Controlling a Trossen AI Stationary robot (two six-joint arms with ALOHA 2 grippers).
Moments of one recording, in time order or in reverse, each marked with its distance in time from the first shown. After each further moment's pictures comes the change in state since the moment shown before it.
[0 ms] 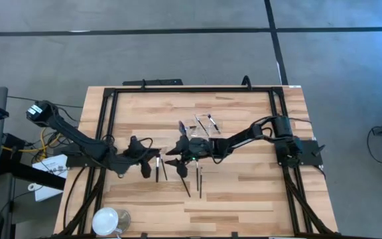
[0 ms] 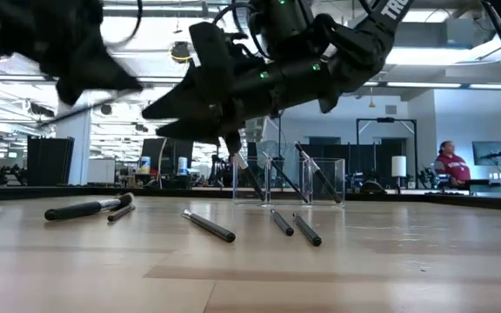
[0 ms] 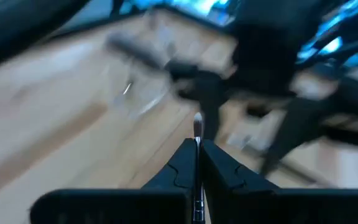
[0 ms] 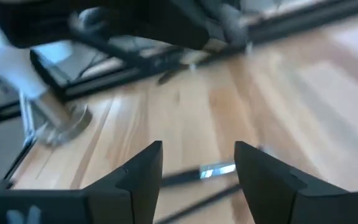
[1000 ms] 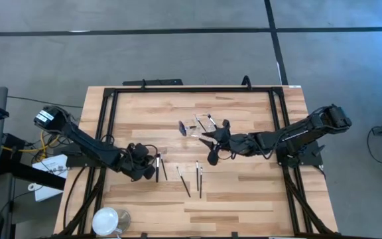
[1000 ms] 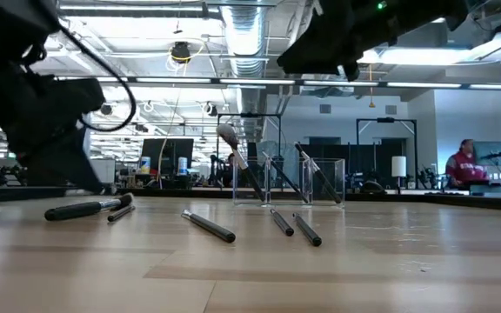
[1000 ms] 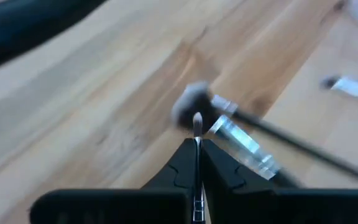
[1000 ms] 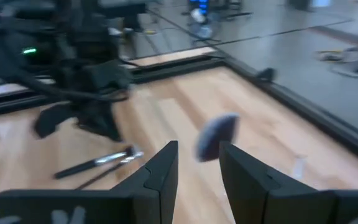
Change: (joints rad) left arm 0.053 0.276 -0.004 -0.286 0.227 -0.431; right arm 0.108 -0.688 -0.417 -0.301 0.571 -0.103
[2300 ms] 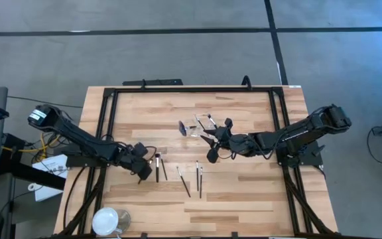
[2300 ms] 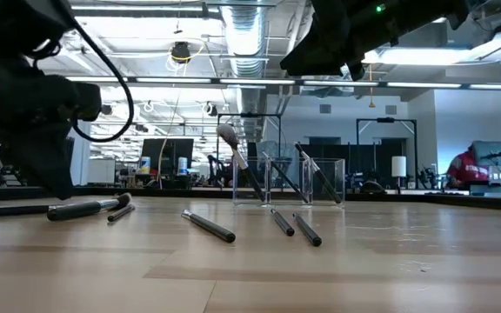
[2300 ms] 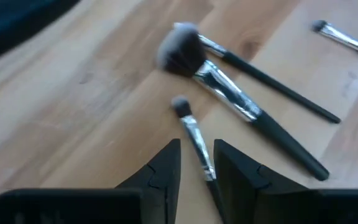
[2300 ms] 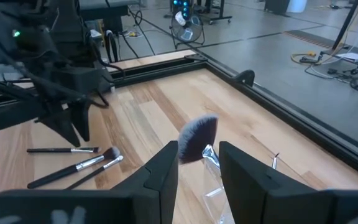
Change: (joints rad) left arm 0.086 -0.130 0.017 -0.153 0.323 0.015; right arm 0.002 -0.001 0.000 -0.009 0.085 -0.001
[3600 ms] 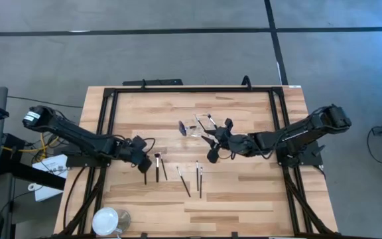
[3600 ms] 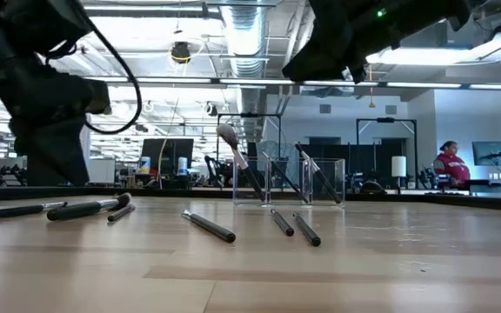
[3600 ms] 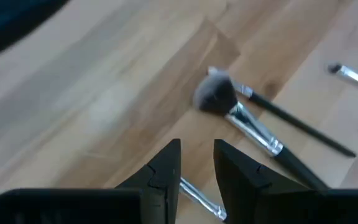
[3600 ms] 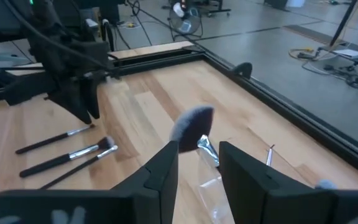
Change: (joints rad) left arm 0.111 -0.099 0.001 -0.079 -0.017 0.088; right arm -0.005 0.000 0.000 -0.040 0.000 0.000
